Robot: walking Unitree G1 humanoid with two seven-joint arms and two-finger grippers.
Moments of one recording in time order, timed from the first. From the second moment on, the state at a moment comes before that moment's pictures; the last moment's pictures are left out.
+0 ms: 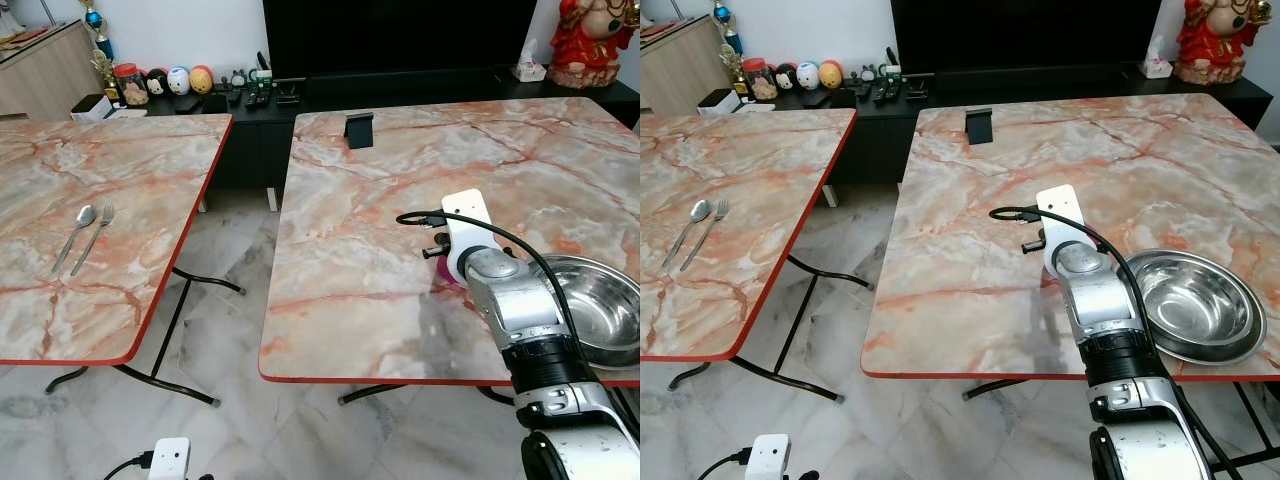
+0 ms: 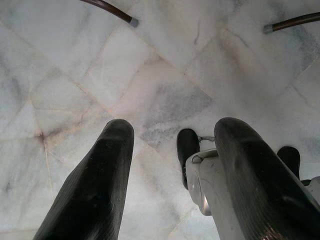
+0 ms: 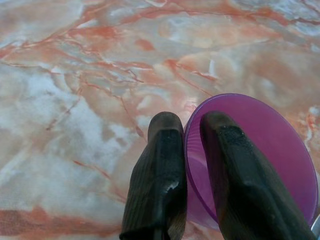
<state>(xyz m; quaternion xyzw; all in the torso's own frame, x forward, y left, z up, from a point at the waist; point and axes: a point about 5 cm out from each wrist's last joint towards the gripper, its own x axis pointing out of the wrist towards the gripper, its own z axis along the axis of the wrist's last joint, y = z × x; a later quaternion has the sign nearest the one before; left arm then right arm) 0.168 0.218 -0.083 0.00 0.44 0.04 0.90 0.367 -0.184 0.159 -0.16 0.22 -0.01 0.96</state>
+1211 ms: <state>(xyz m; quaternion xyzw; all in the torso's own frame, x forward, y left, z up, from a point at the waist) 0.168 0.218 -0.083 0.00 0.44 0.04 0.90 0.367 -0.181 0.157 -0.15 0.22 0.00 0.96</state>
